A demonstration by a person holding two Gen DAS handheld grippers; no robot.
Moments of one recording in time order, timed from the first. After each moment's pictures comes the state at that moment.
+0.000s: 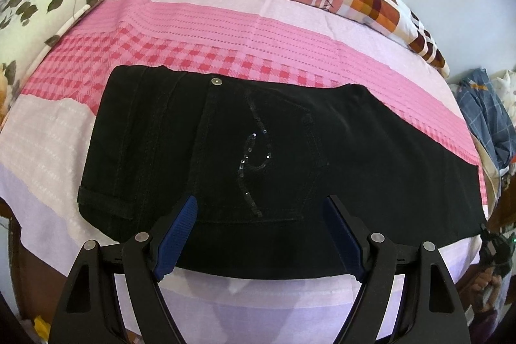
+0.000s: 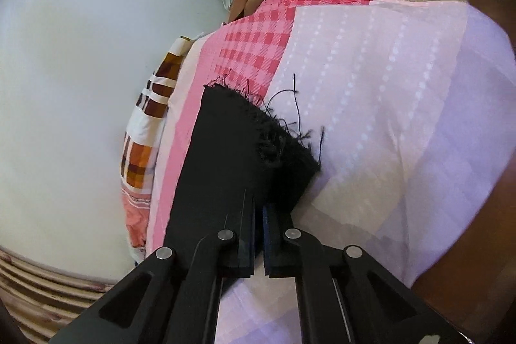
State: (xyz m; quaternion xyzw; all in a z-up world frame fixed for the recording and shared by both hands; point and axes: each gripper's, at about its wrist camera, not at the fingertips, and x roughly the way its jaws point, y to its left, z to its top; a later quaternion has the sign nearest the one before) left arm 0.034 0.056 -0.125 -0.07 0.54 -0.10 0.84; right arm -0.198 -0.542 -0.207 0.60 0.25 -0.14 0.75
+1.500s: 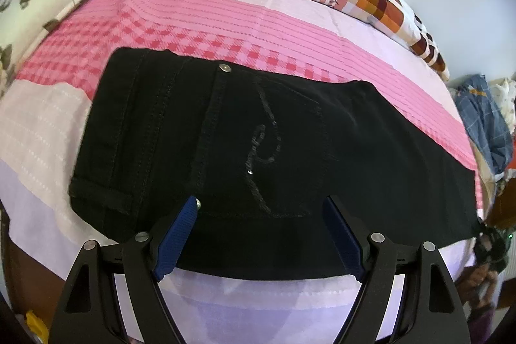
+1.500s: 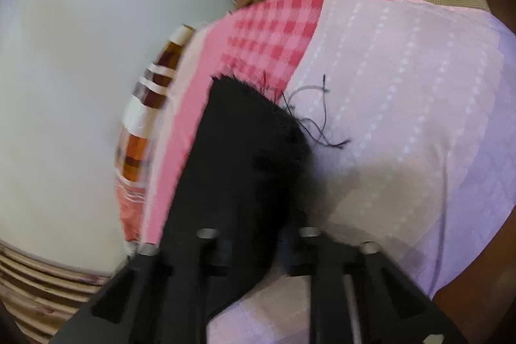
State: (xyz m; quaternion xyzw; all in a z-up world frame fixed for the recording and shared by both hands) left arm 0.035 0.065 -0.137 -0.08 0.54 -0.09 0.83; right arm -0.157 -0.540 -0.202 0.57 0.28 -0.14 0.76
